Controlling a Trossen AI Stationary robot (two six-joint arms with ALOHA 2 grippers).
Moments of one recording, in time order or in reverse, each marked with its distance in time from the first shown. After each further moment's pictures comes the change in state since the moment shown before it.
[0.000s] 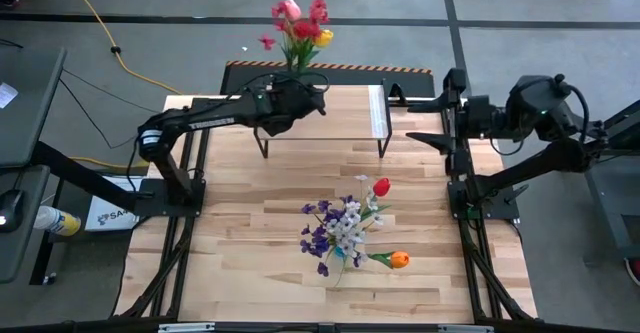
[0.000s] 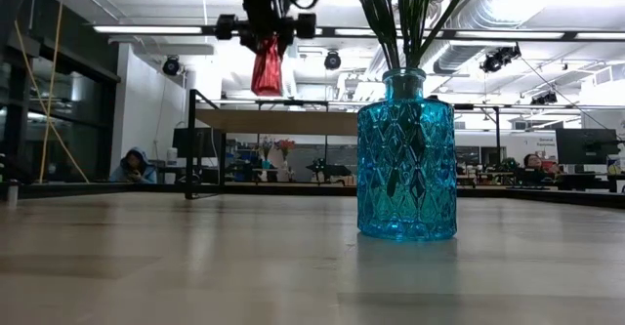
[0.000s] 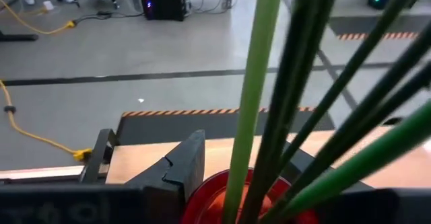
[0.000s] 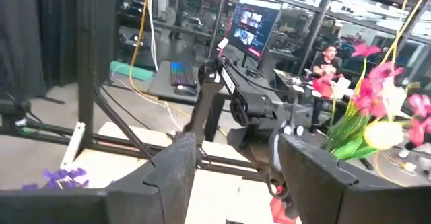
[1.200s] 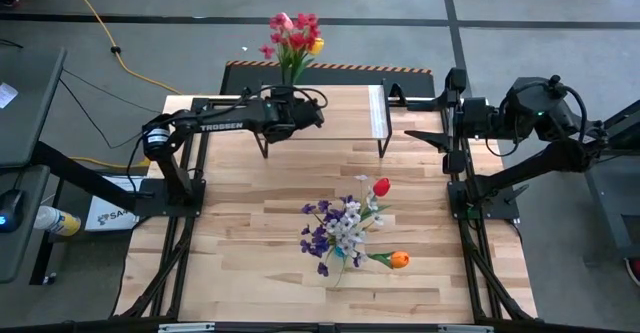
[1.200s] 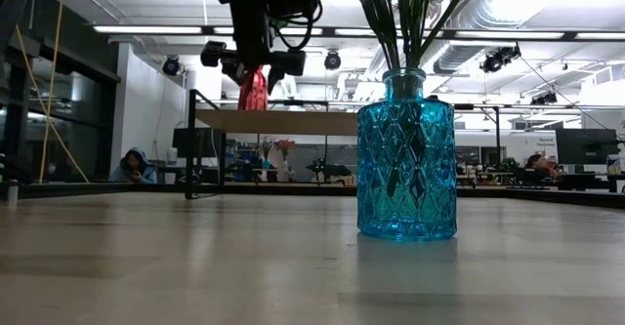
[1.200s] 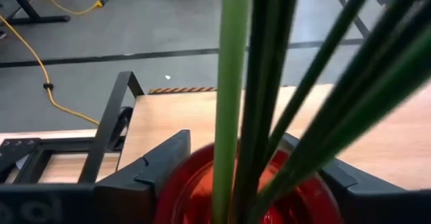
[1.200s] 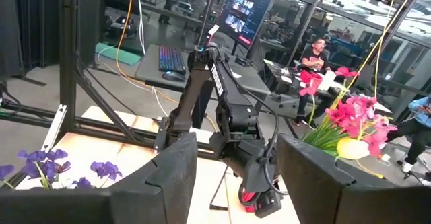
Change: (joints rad) left arm 0.023 0.031 -0.151 -0.053 0.012 -0.150; right arm 0.000 0.000 0.000 -0.041 0.050 -0.044
